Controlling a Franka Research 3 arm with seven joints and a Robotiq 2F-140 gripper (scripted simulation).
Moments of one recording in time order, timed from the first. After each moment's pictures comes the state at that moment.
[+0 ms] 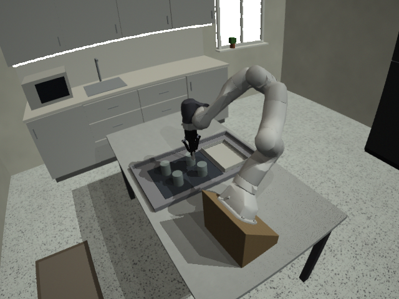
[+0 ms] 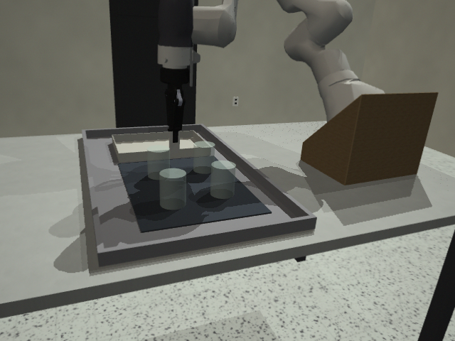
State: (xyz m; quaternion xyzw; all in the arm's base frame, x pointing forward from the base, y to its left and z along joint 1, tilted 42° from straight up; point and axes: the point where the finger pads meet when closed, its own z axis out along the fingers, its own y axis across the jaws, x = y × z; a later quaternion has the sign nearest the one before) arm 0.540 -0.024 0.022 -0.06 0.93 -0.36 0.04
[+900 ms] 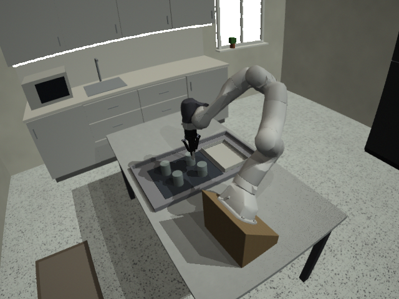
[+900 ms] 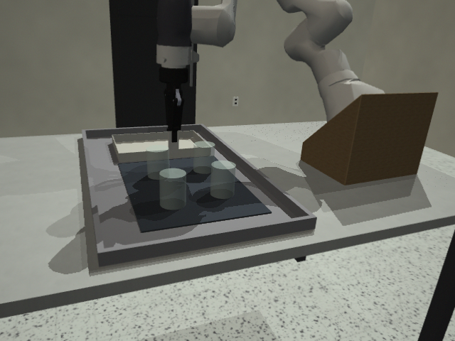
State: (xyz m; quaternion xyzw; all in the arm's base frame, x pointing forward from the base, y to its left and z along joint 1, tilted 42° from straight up) arm 0.543 -0.023 0.023 -0.06 0.93 -0.36 0.04
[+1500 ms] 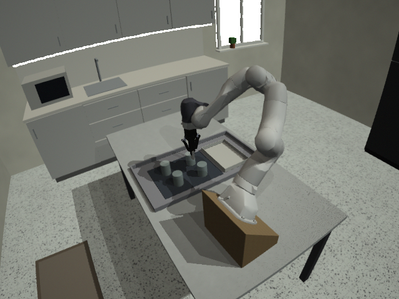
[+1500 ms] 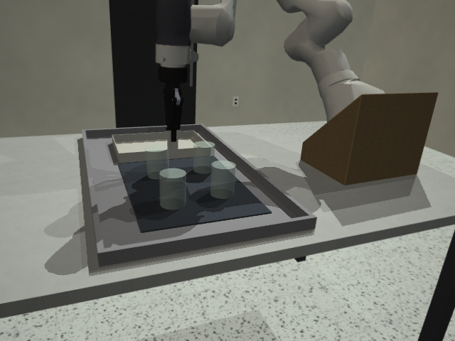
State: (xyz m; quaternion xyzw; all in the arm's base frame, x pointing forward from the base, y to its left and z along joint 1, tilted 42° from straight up) arm 0.545 -0.022 0.025 -0.06 0.93 -0.36 0.04
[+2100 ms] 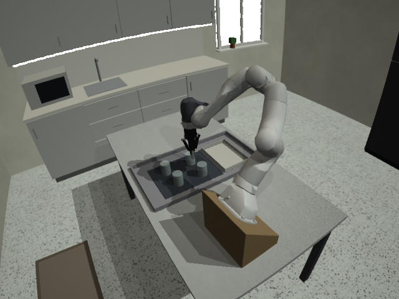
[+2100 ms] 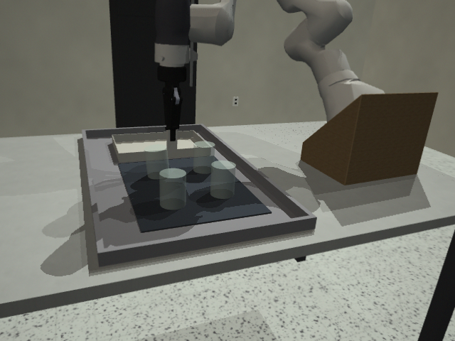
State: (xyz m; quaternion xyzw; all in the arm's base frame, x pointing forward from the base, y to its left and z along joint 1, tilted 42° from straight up) arm 0.547 -0.021 0.026 -0.06 0.93 -0.36 0.04
